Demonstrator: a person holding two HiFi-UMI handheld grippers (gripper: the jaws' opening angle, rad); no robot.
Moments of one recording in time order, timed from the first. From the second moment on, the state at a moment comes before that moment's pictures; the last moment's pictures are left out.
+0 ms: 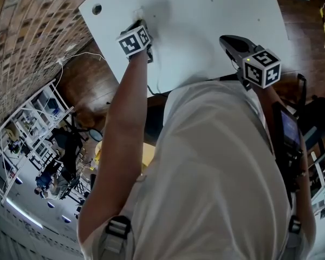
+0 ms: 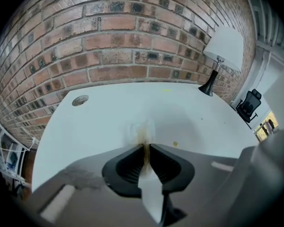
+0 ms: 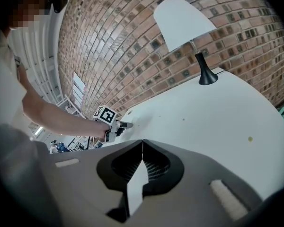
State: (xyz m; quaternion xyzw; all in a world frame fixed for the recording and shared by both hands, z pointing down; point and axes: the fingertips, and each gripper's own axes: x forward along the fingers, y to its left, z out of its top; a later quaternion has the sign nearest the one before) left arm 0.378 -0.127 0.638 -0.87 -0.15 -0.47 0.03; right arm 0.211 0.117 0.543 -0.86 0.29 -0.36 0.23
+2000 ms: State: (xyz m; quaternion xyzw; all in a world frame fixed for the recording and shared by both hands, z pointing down) left arm 0.252 0.076 0.638 -0.75 -0.42 -0.51 0.03; right arm 0.217 0.136 0.537 -0.85 0.31 -0.34 0.24
